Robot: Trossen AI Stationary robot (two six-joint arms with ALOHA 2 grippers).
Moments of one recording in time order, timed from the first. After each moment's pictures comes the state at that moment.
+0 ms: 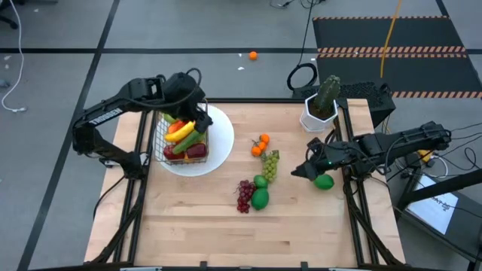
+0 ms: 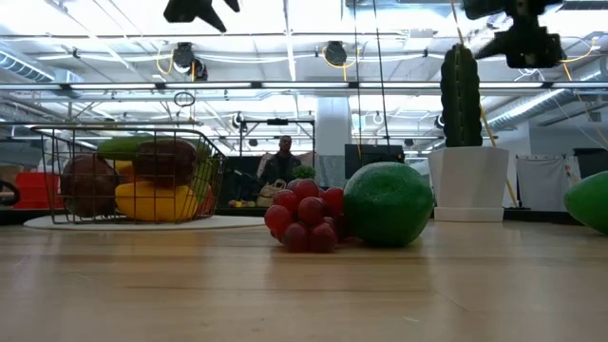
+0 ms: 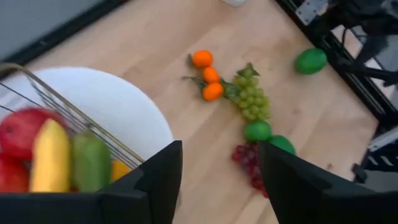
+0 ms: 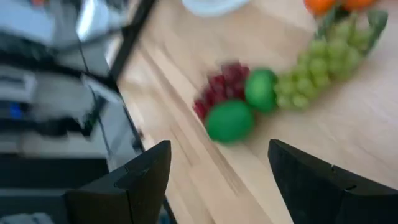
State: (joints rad) left arm 0.31 1.42 1.74 -1.22 0.07 -0.55; right arm 0.23 0.86 0.81 -0.59 0.08 1.18
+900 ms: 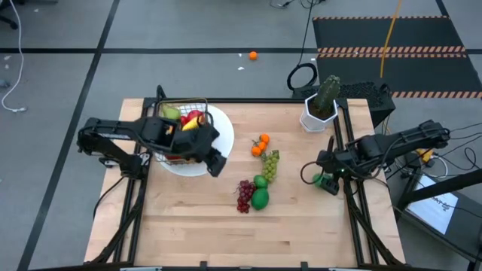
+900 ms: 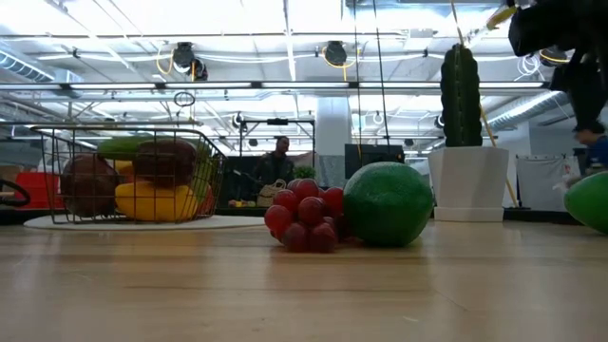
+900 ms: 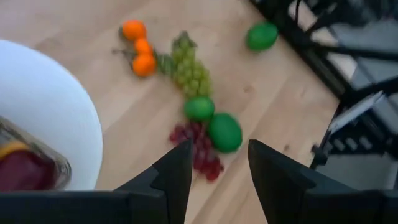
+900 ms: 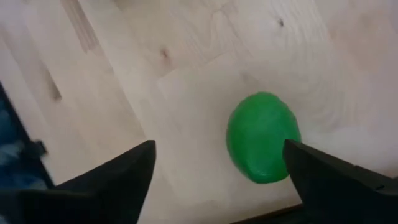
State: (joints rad) left arm -0.16 1.50 1.74 -1.10 -0.18 -0.90; right arm 0.27 0.88 0.81 -1.19 -0.08 0.79
